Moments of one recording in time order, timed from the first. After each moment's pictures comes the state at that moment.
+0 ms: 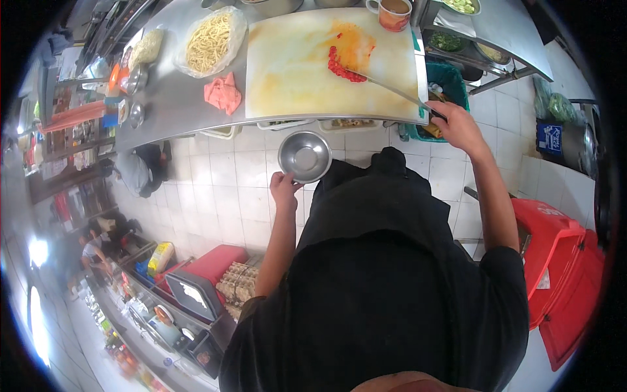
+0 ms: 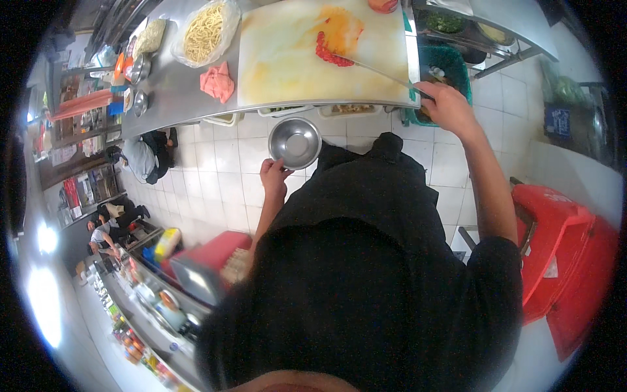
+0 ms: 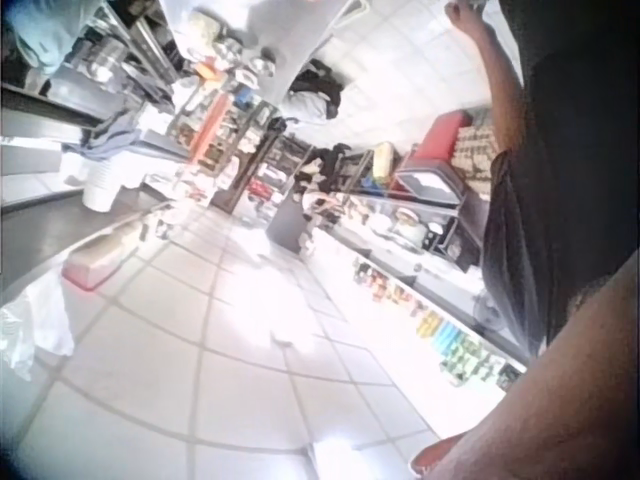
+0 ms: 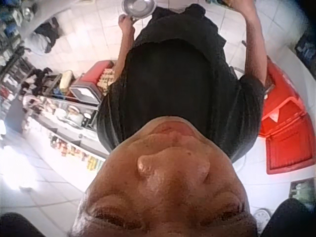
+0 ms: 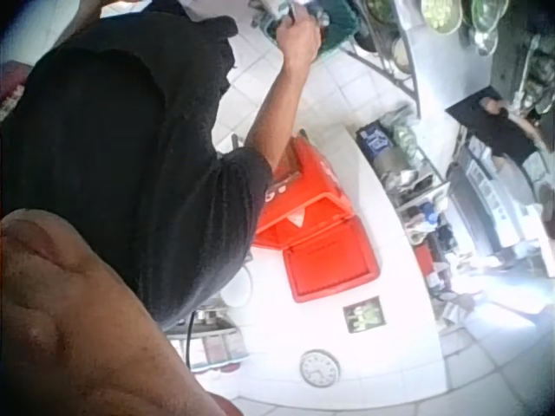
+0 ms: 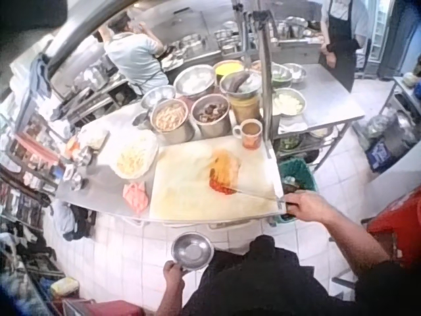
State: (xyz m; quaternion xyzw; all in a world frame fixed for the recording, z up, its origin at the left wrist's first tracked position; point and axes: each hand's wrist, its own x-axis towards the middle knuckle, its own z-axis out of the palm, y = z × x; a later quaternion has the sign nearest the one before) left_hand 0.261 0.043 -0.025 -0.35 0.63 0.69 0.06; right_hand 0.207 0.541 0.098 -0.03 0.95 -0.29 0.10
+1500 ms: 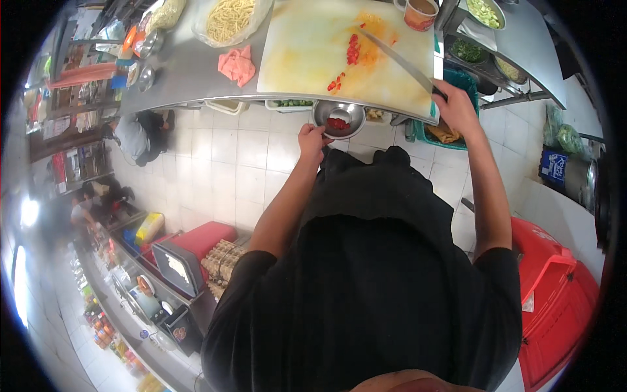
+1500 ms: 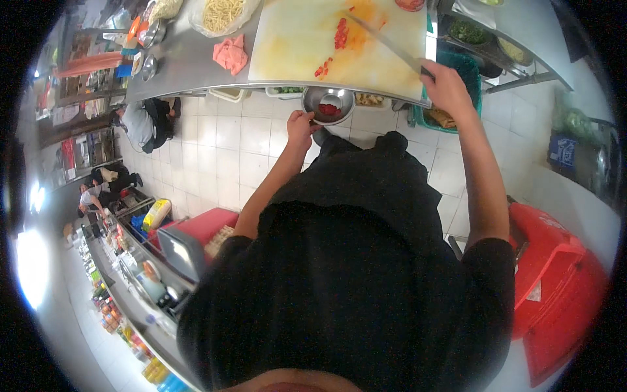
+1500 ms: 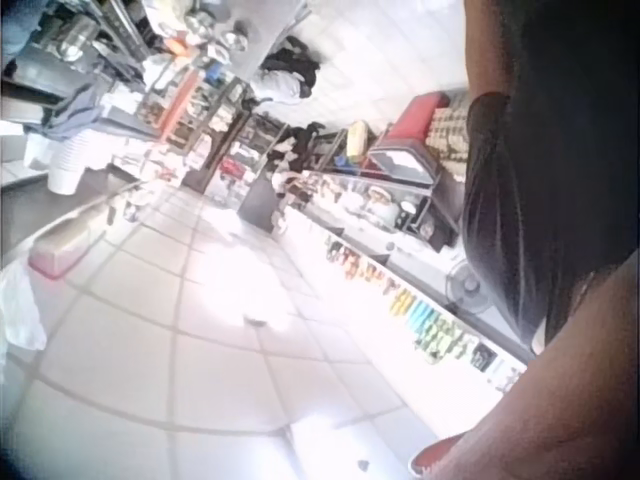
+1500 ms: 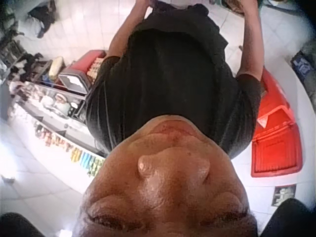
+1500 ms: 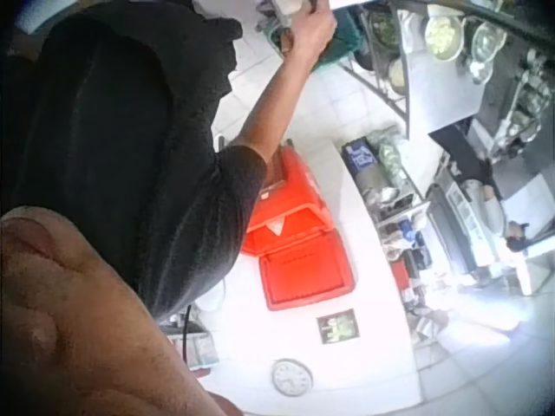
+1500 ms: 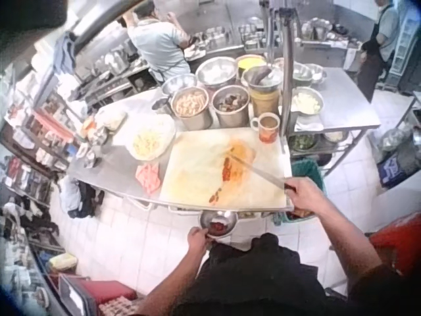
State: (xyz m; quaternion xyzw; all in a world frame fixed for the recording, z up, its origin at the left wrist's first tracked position) left_hand 0.198 0.123 -0.056 -0.33 0.58 0.74 0.11; right_hand 0.164 0.515 0.092 -0.01 0.94 -0.34 0.07
